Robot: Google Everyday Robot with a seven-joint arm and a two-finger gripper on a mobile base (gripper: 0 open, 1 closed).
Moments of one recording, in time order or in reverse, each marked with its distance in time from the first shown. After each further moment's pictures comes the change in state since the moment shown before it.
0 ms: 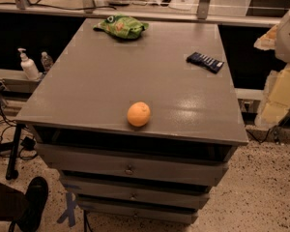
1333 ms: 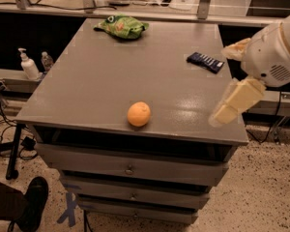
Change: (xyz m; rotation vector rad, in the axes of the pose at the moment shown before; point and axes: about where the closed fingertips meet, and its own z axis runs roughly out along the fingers) arm -0.057 -0.001 0.043 -0.001 -0.351 0.061
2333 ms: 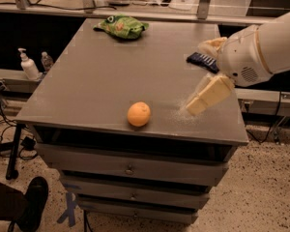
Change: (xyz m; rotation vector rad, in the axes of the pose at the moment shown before) arm -0.049 -0.009 0.033 0.013 -0.248 -0.005
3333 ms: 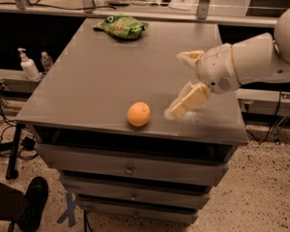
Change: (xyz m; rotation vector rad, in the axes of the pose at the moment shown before) arm 0.001 -0.004 0.063 -0.119 -0.171 -0.022
